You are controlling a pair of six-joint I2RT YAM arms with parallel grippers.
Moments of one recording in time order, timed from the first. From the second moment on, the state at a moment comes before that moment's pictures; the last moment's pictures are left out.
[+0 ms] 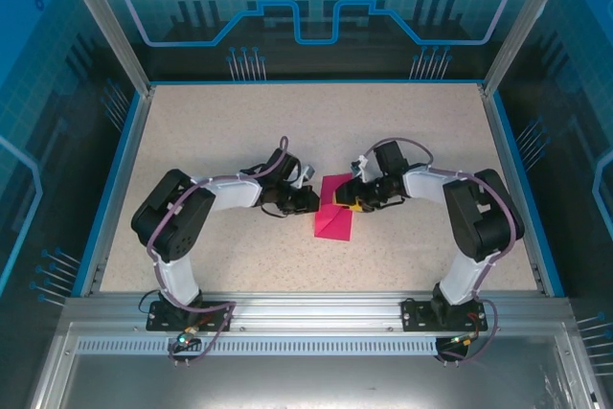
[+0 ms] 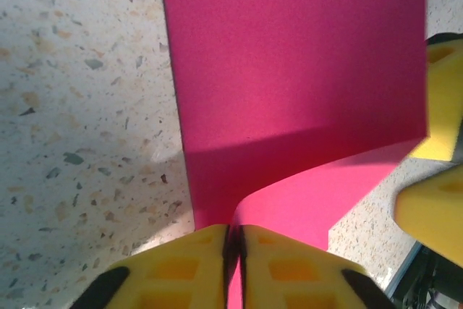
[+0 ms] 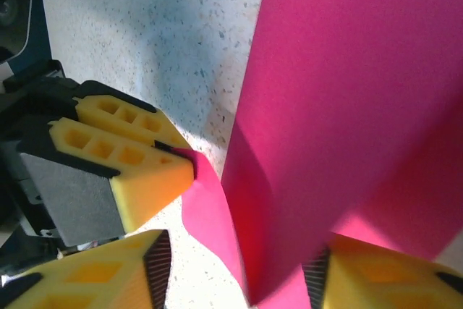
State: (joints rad) left arm -0.54 1.81 0.95 -0.14 0.54 -0.61; right arm 0.34 1.77 0.90 -0.26 -0.80 0.45
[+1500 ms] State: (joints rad) left arm -0.45 1.06 0.86 0.32 0.81 -0.87; right arm 0.36 1.37 1.33 -0.29 -1.23 0.42
